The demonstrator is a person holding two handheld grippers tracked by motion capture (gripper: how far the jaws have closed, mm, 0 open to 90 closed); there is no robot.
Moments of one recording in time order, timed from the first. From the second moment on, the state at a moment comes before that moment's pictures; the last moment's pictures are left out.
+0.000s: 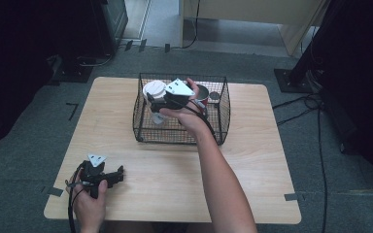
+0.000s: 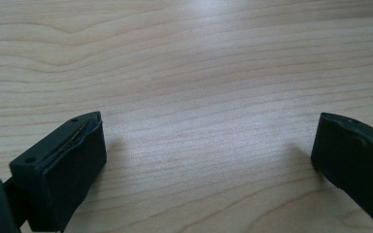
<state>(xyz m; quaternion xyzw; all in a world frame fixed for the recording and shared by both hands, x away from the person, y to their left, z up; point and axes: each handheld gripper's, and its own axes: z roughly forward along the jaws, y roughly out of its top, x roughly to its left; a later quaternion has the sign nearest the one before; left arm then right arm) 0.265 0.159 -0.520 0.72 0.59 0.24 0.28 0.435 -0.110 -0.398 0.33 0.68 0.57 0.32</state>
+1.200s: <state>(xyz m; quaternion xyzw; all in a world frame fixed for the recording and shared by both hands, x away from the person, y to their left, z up) 0.265 0.159 -0.520 0.72 0.59 0.24 0.28 0.357 -0.199 -0.408 0.35 0.66 0.57 0.34</state>
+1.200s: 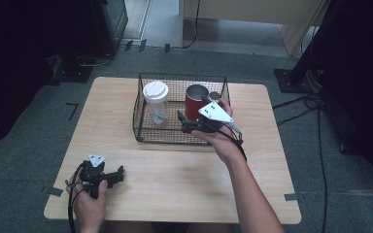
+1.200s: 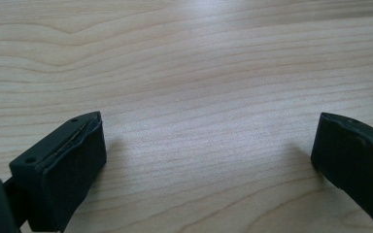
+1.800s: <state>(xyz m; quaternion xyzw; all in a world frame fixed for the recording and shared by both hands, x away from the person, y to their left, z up) 0.265 0.159 -0.520 0.72 0.59 0.24 0.28 0.324 -0.237 -0.418 0.37 0.64 0.57 0.35</state>
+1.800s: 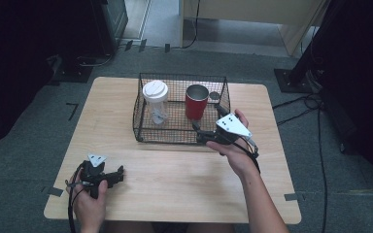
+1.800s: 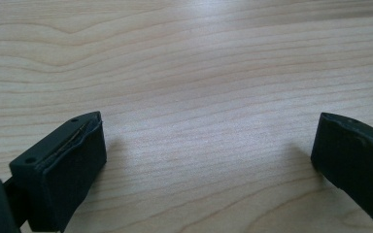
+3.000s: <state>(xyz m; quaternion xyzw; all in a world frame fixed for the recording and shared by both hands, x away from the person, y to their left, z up) 0.265 0.159 -0.521 0.72 0.59 0.24 0.28 0.274 -0.304 -0.464 0.43 0.63 0.54 0.36</state>
